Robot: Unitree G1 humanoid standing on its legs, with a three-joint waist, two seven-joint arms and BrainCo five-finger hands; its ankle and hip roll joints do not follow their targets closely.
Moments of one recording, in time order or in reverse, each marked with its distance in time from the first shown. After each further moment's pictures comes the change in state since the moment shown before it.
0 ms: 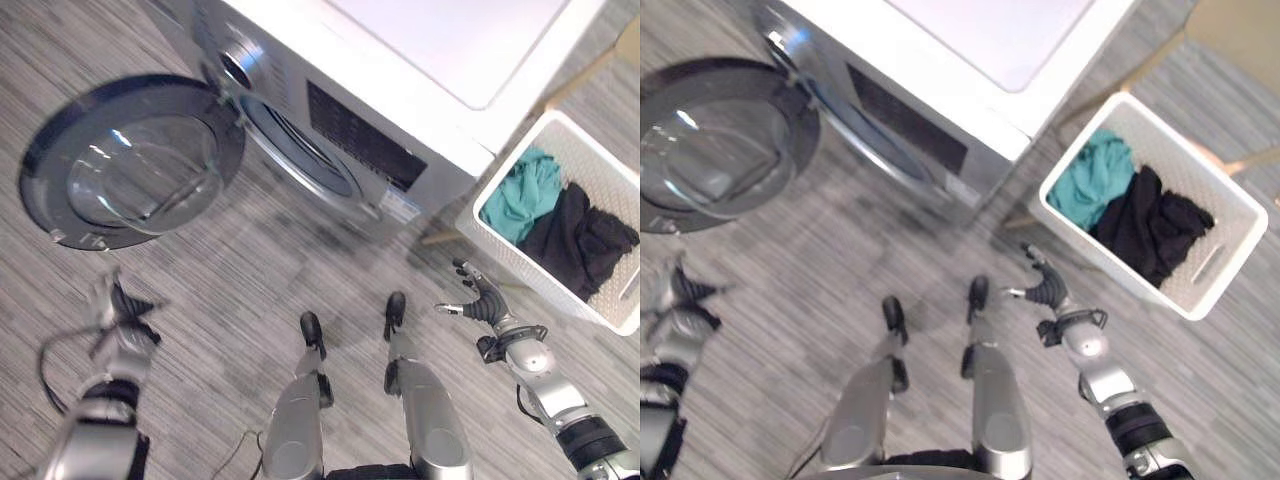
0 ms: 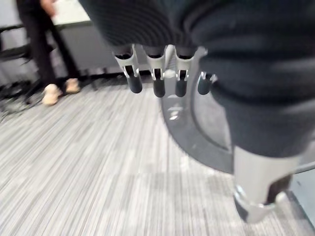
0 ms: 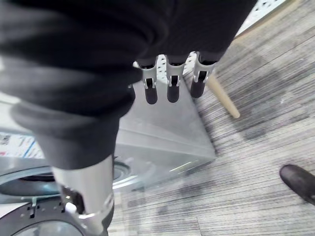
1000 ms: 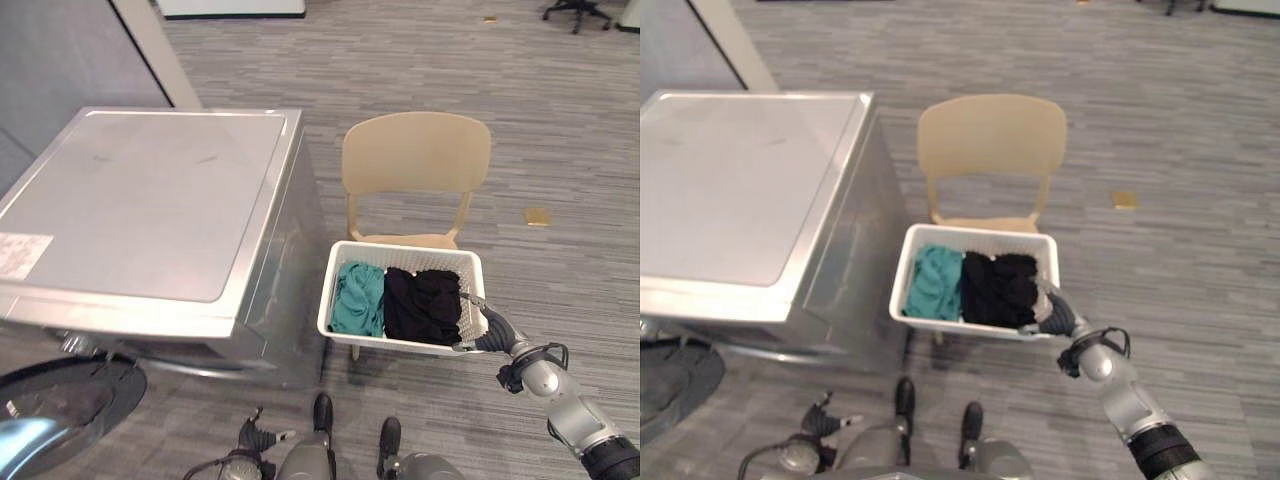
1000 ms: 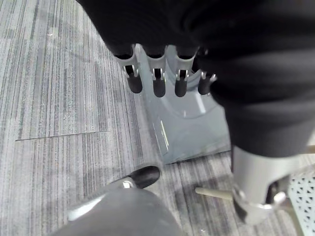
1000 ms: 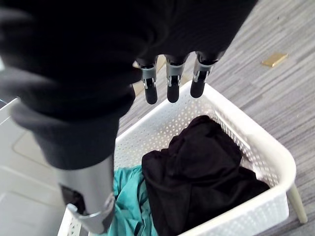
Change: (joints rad) left arm 0.418 -0.427 -0.120 -0.075 -0.155 -0.076 -0.188; right arm 0.073 -0.099 0.019 -0.022 -0.367 0.089 0.041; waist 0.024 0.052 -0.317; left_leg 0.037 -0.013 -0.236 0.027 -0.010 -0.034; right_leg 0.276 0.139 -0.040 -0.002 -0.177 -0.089
